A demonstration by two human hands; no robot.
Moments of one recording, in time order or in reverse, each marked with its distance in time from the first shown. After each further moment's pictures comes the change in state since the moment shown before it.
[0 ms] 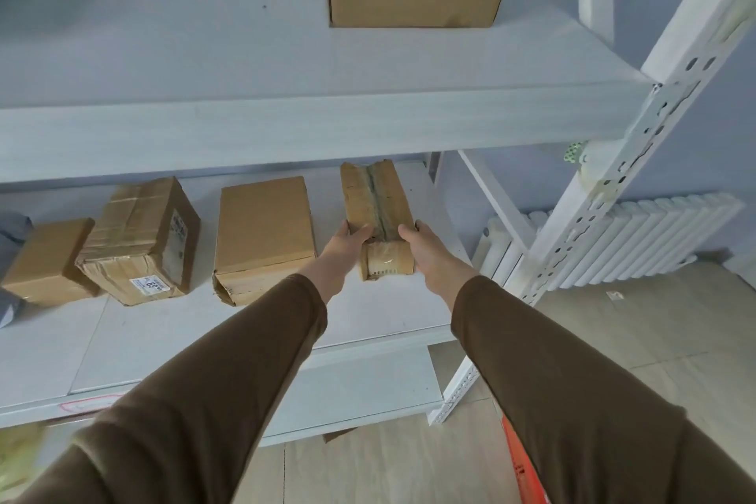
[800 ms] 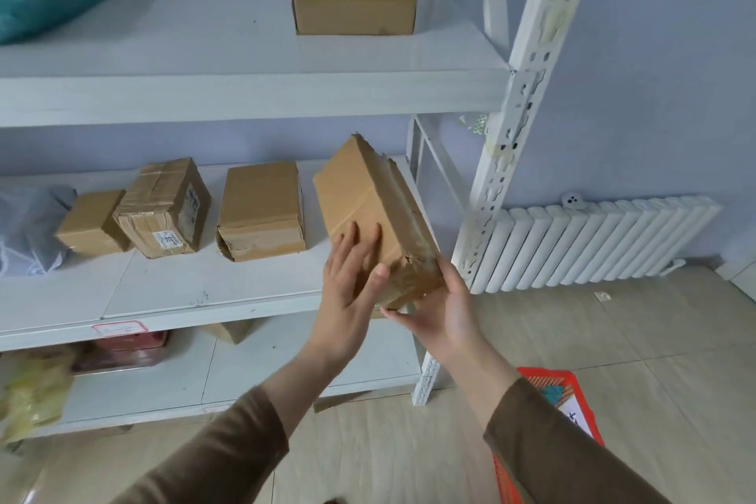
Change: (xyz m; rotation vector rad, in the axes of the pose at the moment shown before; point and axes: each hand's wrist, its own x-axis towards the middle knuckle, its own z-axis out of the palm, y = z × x) left_hand -0.256 -0.060 0.073 0.190 0.104 0.741; right_hand -0.238 0.070 -0.076 0.820 -0.260 0.017
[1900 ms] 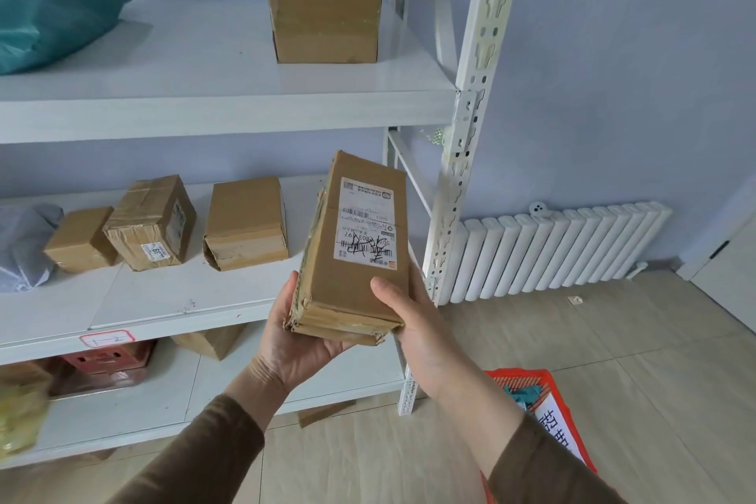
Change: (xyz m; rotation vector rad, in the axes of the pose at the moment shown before) left_hand -0.035 -0.019 -0.021 -1.307 -0.342 -0.618; right_hand -0.110 0.004 0.037 -0.507 -0.123 -0.291
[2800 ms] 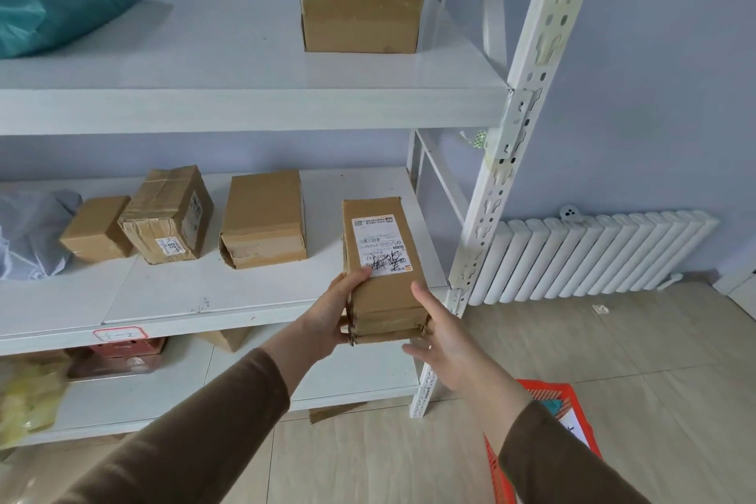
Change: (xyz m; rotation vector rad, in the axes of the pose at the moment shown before) left_hand 0.069 0.031 -0.011 0.618 0.526 -0.112; right_hand 0.088 0.057 -0.044 -0.035 0.214 0.457
